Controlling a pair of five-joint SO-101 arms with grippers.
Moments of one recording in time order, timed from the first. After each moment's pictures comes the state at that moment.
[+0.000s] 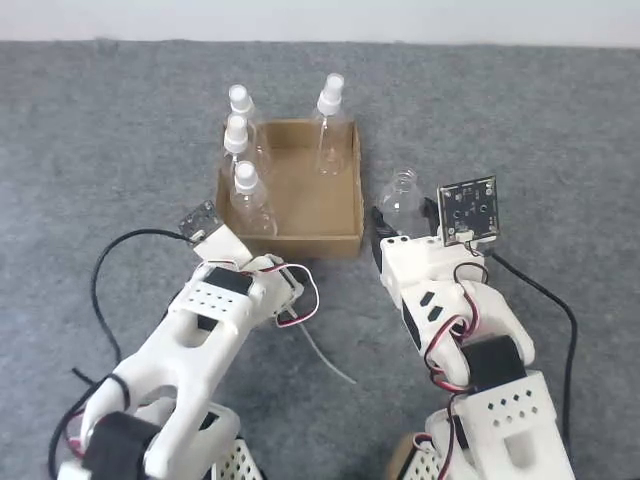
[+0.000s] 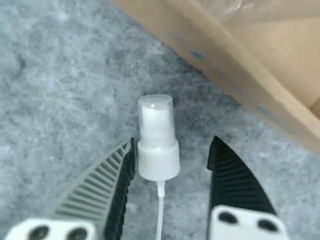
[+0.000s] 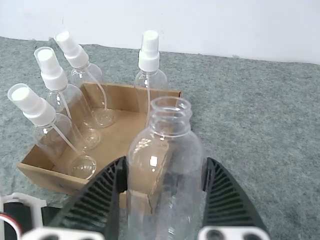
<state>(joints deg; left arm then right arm) 12.5 -21.3 63.5 46.8 61.2 -21.5 -67.7 62.0 39.7 -6.5</state>
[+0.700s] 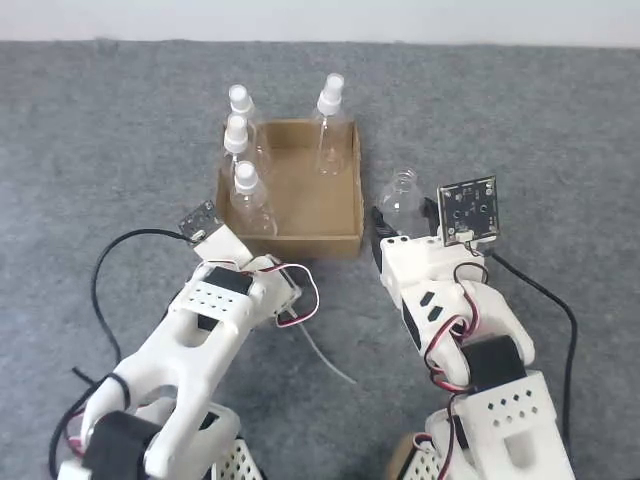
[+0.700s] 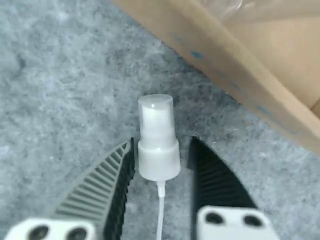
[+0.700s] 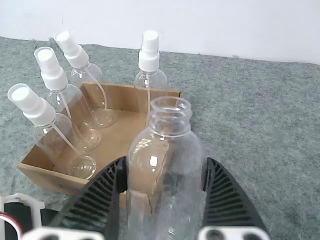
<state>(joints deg) 12.5 -21.3 63.5 46.8 61.2 -21.5 -67.7 62.0 39.7 -6.5</state>
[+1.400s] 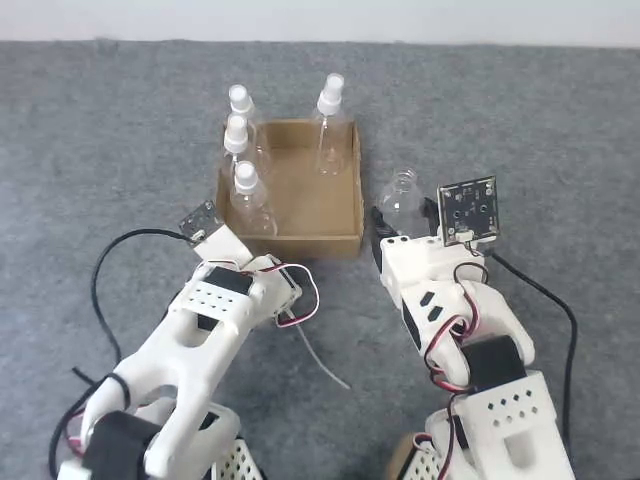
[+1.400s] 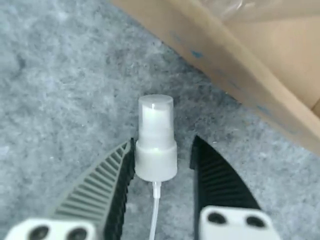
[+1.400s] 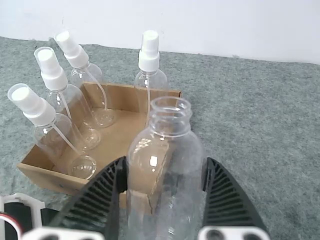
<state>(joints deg) 12.5 -21.3 63.4 46.7 61.2 -21.5 -67.7 62.0 39.7 -6.5</state>
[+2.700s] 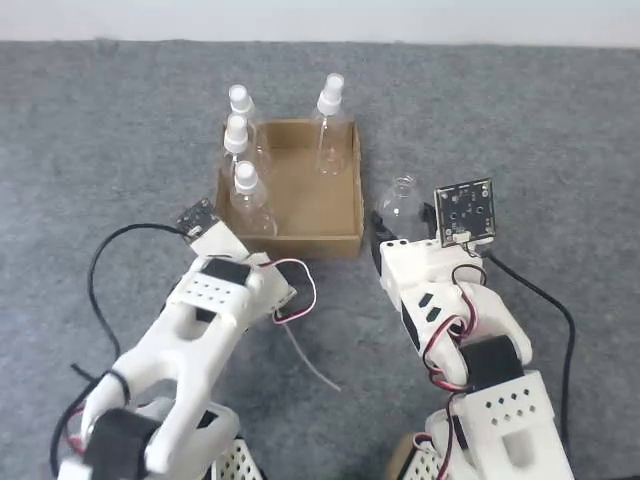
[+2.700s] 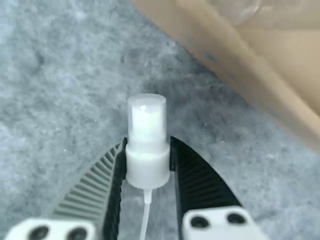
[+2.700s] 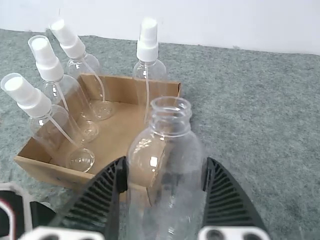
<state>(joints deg) 11.4 -21.8 60.9 52.4 61.2 -21.5 -67.7 63.6 39.7 -6.5</state>
